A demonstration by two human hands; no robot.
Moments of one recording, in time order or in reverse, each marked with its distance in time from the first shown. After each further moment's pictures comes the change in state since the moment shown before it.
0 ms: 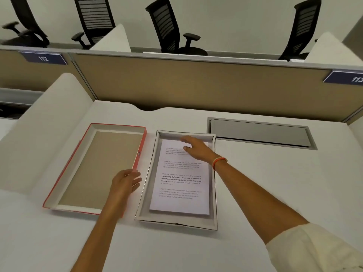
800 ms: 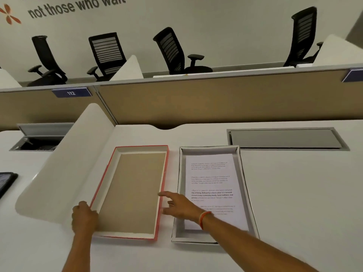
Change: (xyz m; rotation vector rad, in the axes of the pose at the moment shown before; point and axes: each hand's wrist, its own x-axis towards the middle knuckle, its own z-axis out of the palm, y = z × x) left_hand 0.120 -0.027 -0.221 0.940 0.536 0.077; right_hand -0.035 -0.092 0.177 0.347 -0.293 0.055
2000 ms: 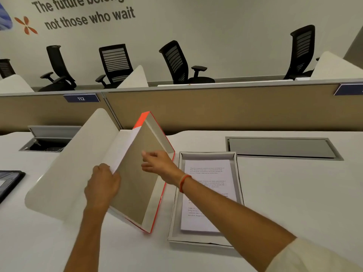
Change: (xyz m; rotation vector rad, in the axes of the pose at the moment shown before) left_hand -0.112 0.146 -0.111 -0.002 0.119 0.355; right_hand 0.013 -0.142 -0.038 0.574 0.202 -0.172
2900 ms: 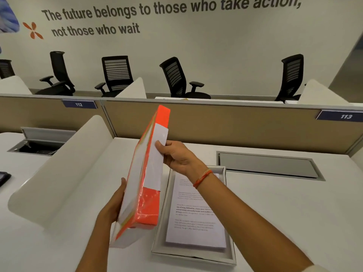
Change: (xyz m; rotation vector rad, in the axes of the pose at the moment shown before) left_hand 0.012 -0.016 0.102 -1.131 -0.840 -0.455; right_hand -0.049 -0.089 -0.063 0.263 -0.080 0.022
